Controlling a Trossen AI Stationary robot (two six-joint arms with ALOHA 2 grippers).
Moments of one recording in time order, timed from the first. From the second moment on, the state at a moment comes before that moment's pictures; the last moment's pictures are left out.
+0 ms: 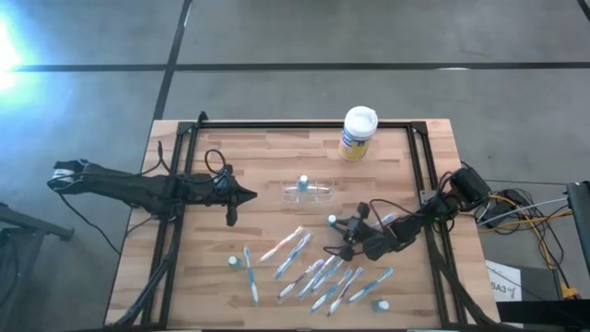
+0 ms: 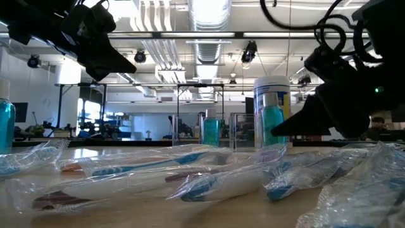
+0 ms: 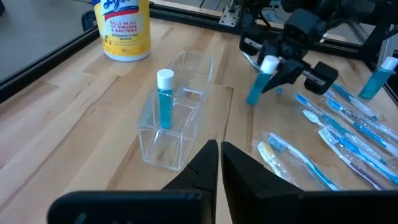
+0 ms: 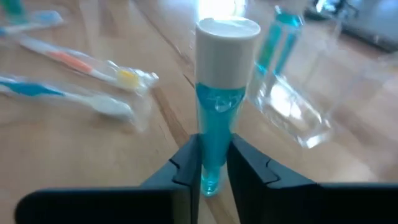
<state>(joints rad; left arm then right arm) -0.05 0.80 0.39 0.06 -0.20 -0.23 0.51 1.79 0.43 0.76 0.89 0.42</state>
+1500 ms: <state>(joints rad) -0.06 0.94 0.56 0.12 -0.09 -0.17 0.35 1.68 0.45 0.55 0.31 0.51</state>
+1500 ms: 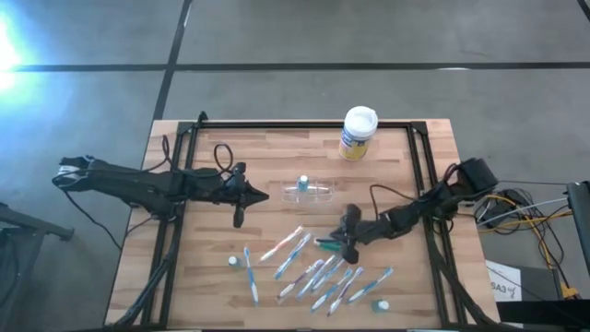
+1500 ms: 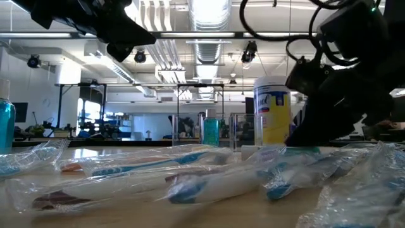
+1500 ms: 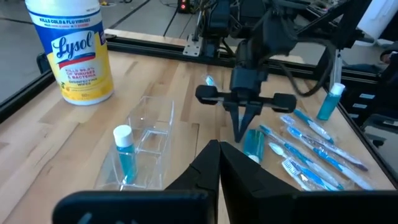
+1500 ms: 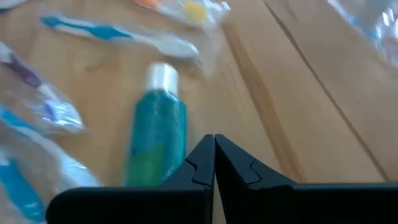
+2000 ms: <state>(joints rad) -0.06 0.94 0.56 0.07 -0.07 -0.18 0.37 1.42 0.72 -0.14 0.18 0.49</state>
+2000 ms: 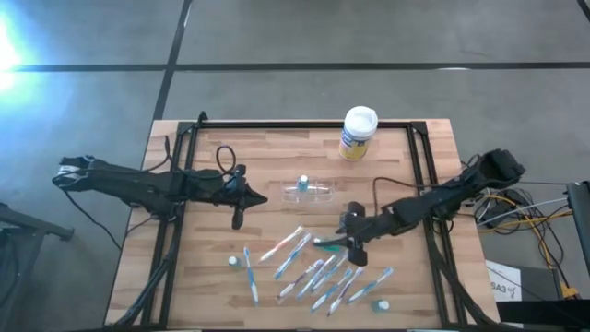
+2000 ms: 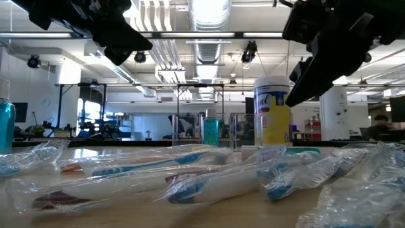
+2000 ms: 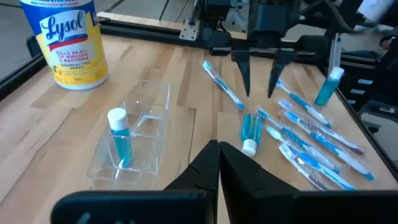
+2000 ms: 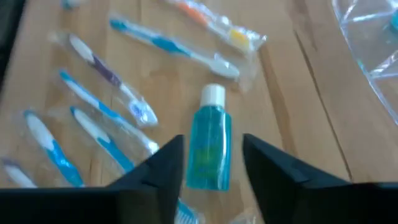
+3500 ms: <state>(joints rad) -0.06 0.94 0.55 0.05 -0.06 -0.18 0.36 1.80 0.96 -0.34 0.21 0.38</state>
